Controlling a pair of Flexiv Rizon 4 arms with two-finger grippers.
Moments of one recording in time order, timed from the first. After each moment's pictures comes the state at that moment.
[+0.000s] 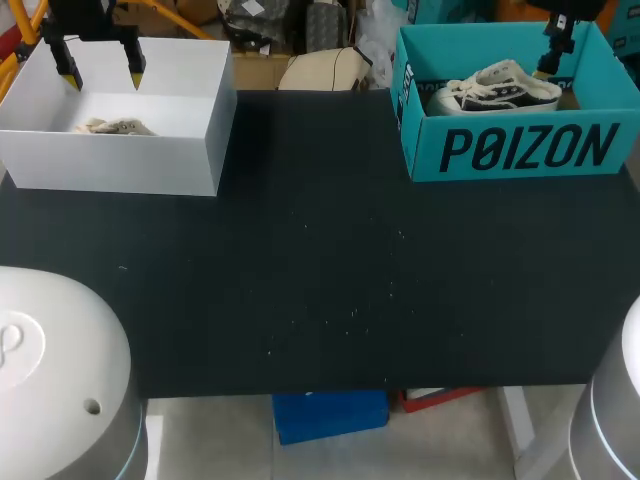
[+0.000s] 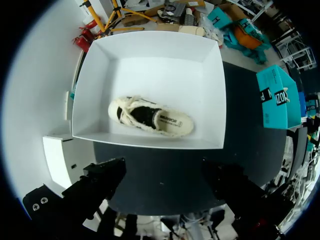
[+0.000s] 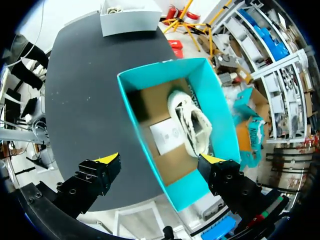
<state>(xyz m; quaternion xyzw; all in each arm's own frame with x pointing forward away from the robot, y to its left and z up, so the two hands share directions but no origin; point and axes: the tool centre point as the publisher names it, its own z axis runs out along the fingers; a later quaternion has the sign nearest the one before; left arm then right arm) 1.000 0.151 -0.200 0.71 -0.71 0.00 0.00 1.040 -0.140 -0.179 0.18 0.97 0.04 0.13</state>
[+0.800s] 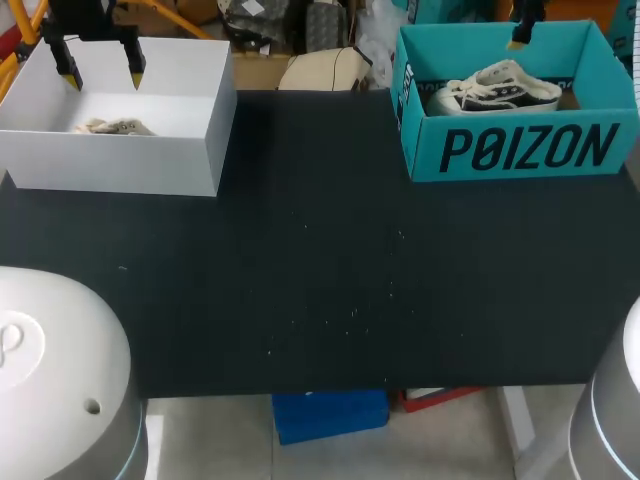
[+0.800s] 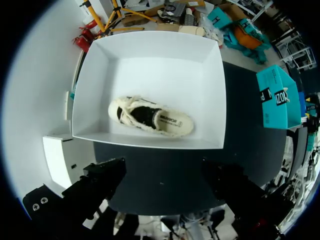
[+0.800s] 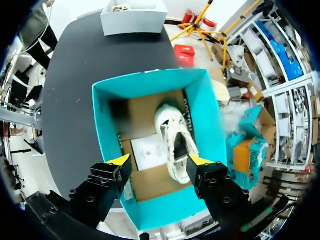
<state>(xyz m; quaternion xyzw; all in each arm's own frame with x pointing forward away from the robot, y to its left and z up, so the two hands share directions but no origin) 1.000 0.151 -0.200 0.71 -0.71 0.00 0.00 1.135 -0.118 -0.201 0.10 0.99 0.05 0.10</state>
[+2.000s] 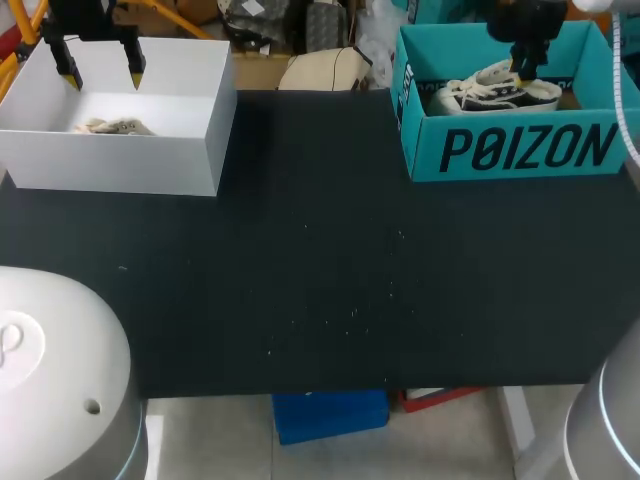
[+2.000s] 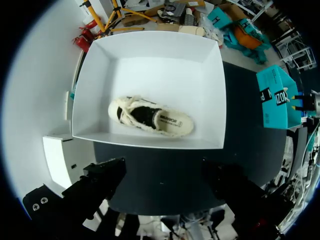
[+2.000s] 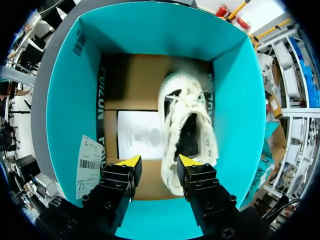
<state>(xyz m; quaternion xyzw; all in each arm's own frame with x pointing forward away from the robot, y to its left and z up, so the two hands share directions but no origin) 1.000 0.151 -0.200 0.71 -0.71 0.00 0.00 1.170 -0.163 -0.316 -0.02 1.00 -0.01 0.05</state>
